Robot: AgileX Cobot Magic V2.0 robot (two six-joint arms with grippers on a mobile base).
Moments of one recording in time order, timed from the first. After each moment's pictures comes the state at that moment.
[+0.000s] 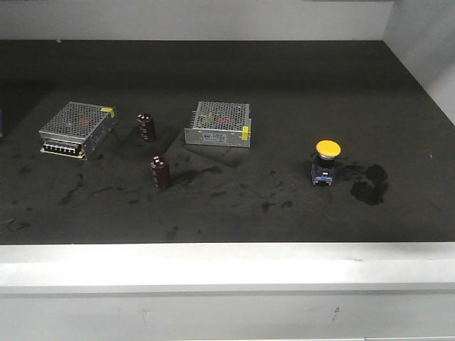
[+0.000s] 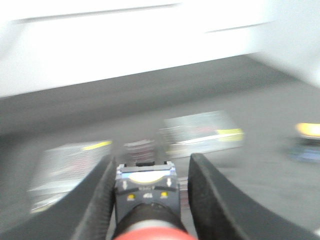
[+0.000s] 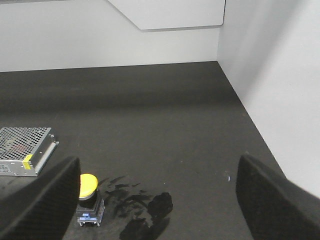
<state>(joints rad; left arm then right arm) -0.17 0.71 -0.86 -0.48 0.45 0.55 0.00 0.79 -0.75 -0.12 0.27 0.16</state>
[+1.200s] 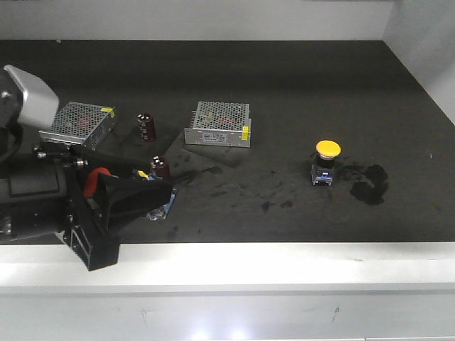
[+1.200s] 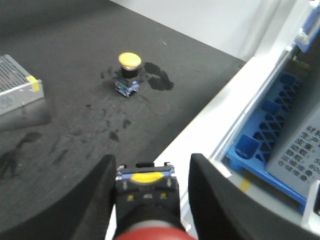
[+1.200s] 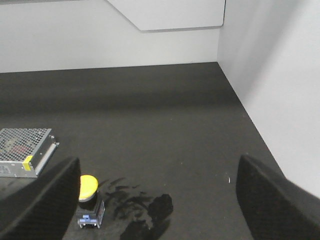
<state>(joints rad) -0.44 1.02 -0.85 -1.06 0.61 1.05 0.00 0.79 -0.75 -0.12 0.26 0.16</state>
